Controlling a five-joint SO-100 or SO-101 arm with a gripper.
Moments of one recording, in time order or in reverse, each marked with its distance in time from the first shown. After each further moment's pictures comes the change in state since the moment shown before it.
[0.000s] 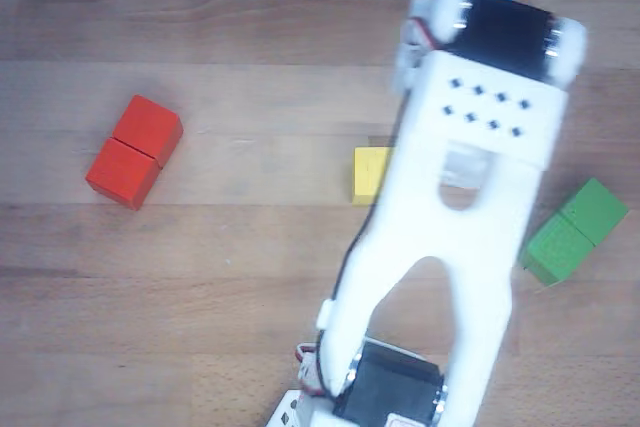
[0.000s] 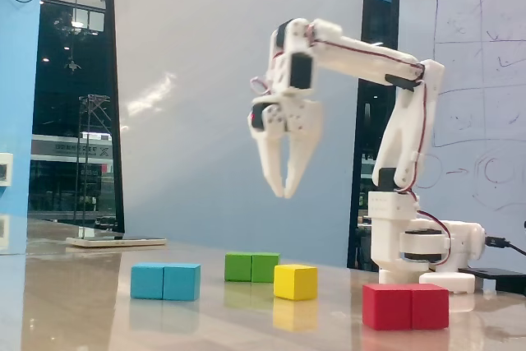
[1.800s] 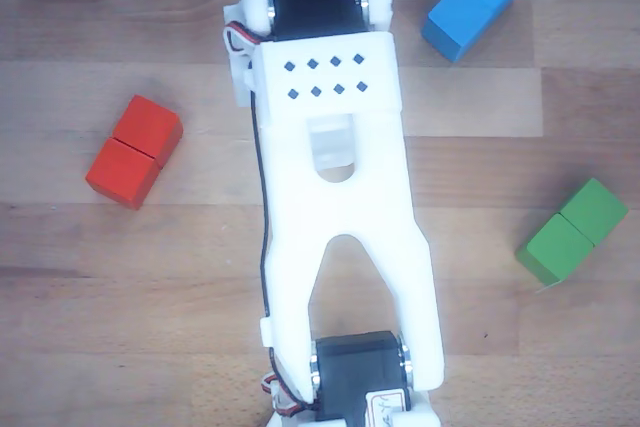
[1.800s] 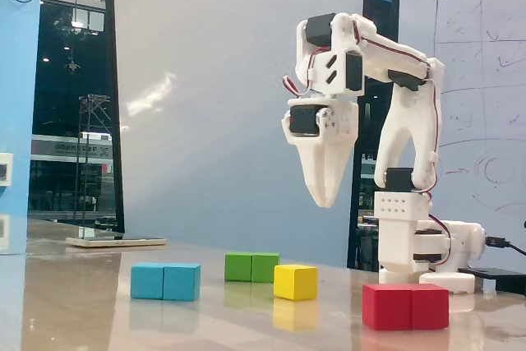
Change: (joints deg) arm -29.4 -2.0 0.0 0.0 0.1
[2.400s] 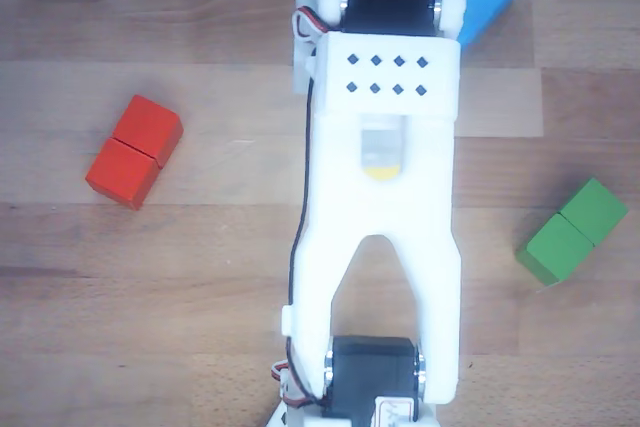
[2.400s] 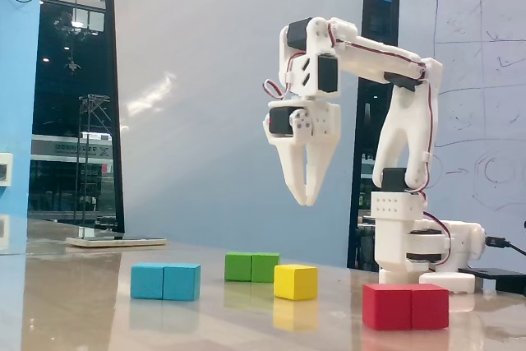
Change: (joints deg) arm 8.4 1.3 0.0 -0.3 0.0
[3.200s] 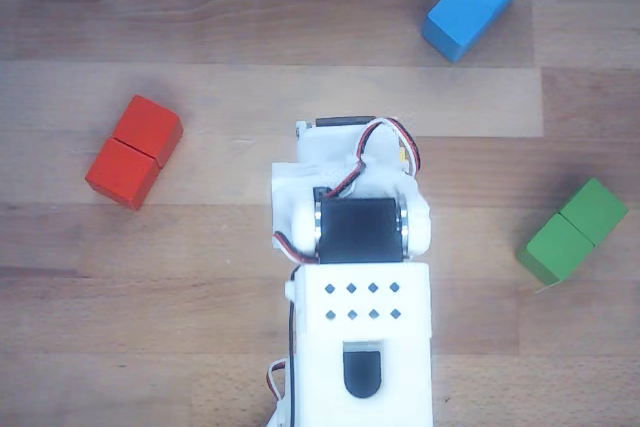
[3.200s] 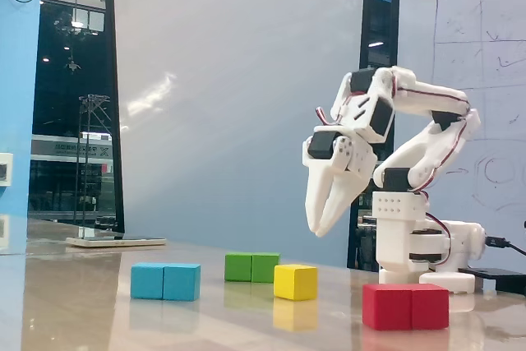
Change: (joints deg) arm -3.3 43.2 48.6 -32.2 0.0
